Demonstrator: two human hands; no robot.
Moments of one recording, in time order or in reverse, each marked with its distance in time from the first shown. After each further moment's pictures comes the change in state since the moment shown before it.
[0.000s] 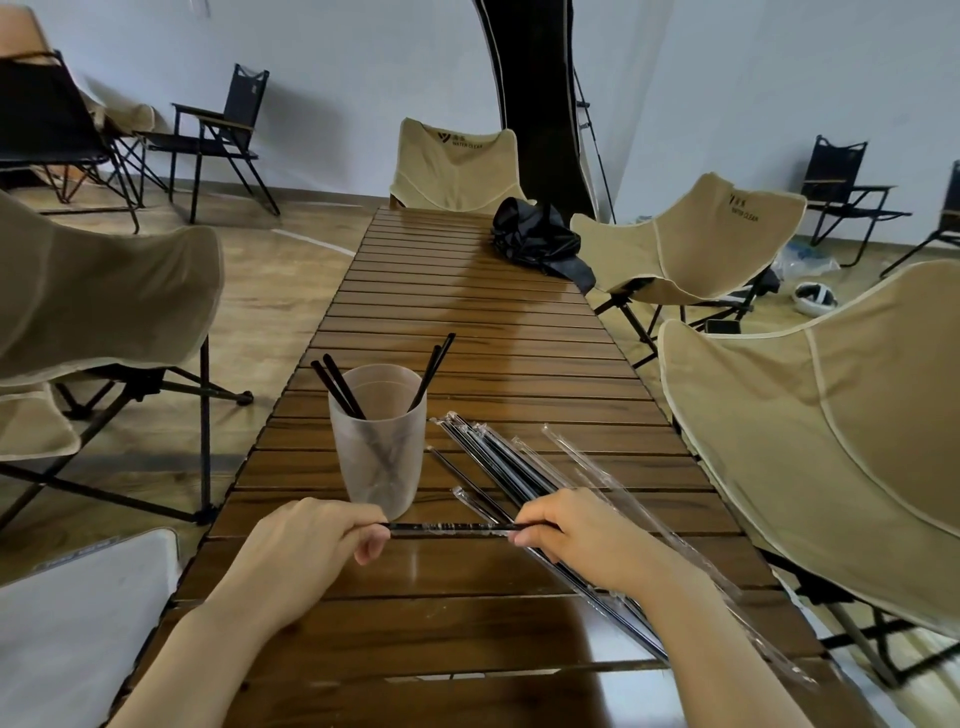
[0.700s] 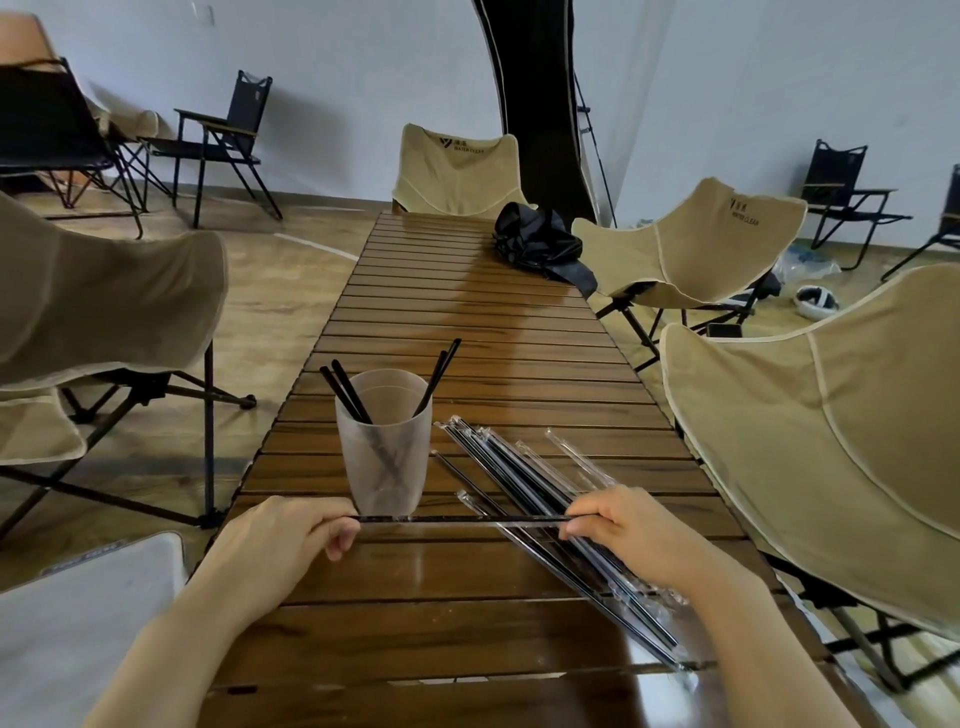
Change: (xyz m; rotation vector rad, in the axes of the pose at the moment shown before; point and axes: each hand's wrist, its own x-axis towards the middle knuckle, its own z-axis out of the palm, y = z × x) left_hand -0.007 -0.025 -0.011 -0.059 0.031 -0.062; right_hand -0.017 0.032 -0.018 0.040 0.090 0.096
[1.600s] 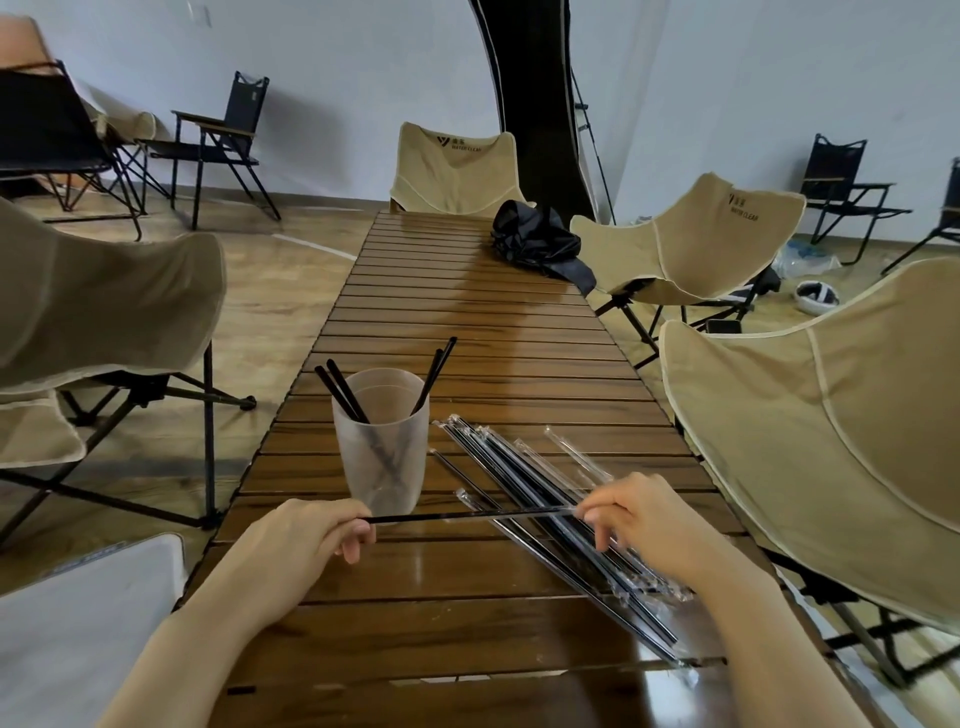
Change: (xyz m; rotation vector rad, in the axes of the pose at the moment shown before) left_hand 0.002 0.012 0.003 -0.056 -0.085 0.038; right_hand -0.007 -0.007 -0.010 -0.021 0.065 0.132
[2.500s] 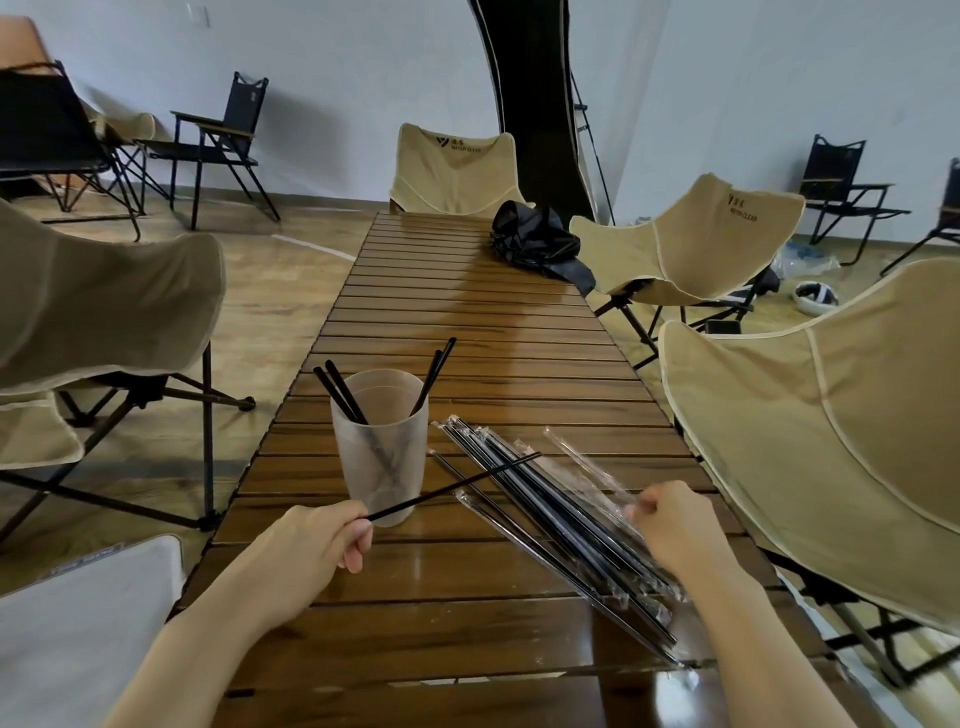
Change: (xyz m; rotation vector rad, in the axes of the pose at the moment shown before) left_hand 0.001 0.005 0.005 -0.109 -0.025 -0.102; right_hand 0.002 0.015 0.010 -0.052 0.245 0.528
